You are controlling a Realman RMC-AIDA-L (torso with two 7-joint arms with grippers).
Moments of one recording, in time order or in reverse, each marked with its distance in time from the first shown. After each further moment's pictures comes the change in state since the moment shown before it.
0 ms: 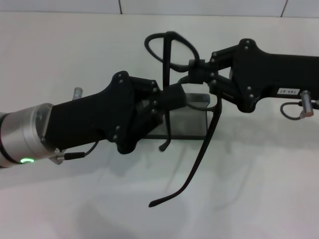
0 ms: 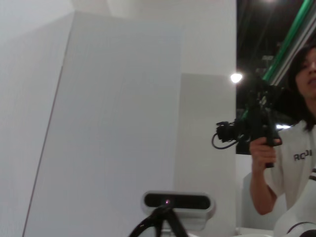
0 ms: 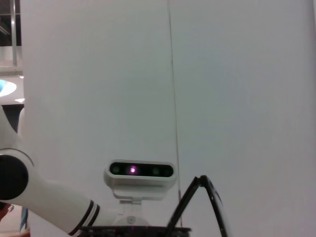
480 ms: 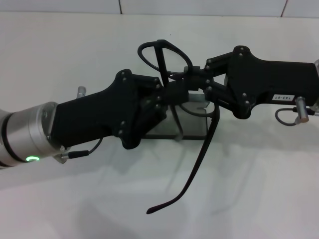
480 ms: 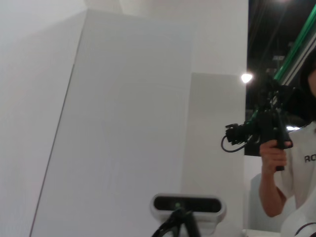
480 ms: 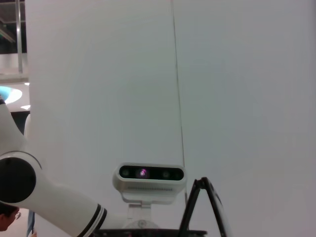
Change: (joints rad) left arm -0.014 -0.001 0.003 -0.034 -0.011 -0.025 0.010; right arm 0.010 0.000 -0.031 0.048 0.030 -0.004 -0.025
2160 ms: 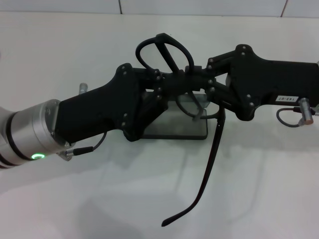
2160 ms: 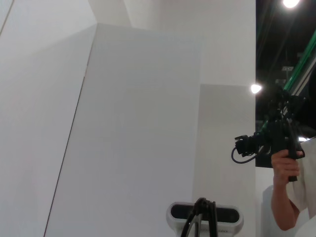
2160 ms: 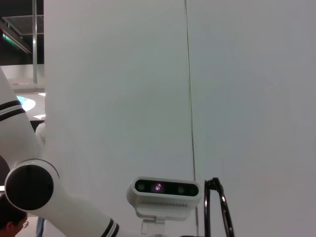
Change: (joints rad) left arm -0.025 -0.003 -0.003 -0.068 -0.037 -0.003 0.042; right arm 0.016 -0.004 0.002 0.044 0.034 -0.048 -0.053
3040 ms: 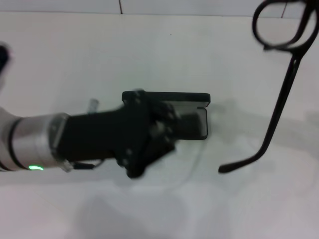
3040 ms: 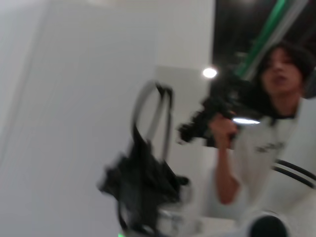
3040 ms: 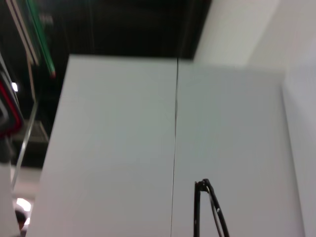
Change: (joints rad) left arm -0.034 0.015 0.011 0.013 0.126 0.086 -0.002; right arm -0.033 -0.003 0.265 0.098 0.221 -0.304 -0.079
